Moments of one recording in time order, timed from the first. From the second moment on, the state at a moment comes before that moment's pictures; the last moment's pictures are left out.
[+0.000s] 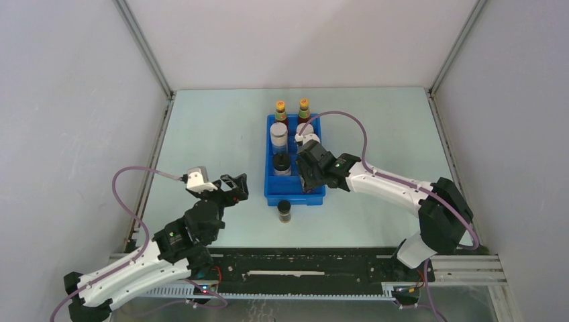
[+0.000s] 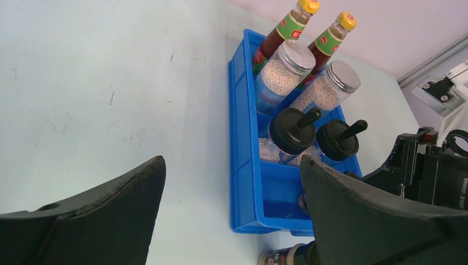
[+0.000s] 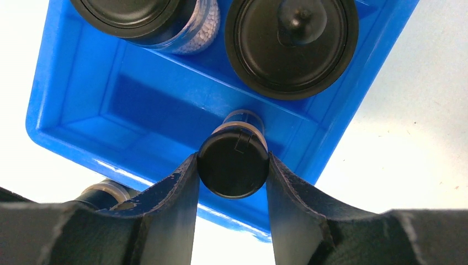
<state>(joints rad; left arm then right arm) -1.02 0.39 0.42 -0.24 -0.94 -0.63 0.86 1.56 1.14 -0.50 0.21 0.40</state>
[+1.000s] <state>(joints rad) -1.02 0.40 0.42 -0.24 -0.94 -0.63 0.86 1.56 1.14 -0.50 0.20 0.40</state>
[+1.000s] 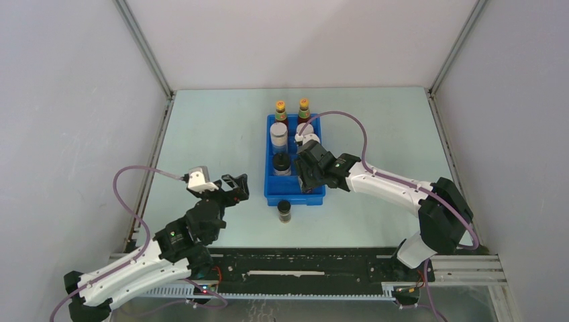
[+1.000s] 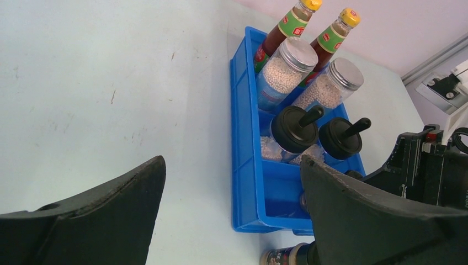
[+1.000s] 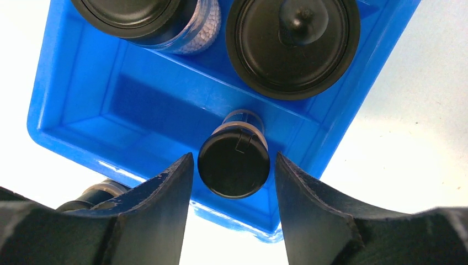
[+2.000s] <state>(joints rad) -1.02 0.36 0.42 -0.25 -0.95 -0.63 1.04 1.43 1.29 -0.62 0.26 0.34</state>
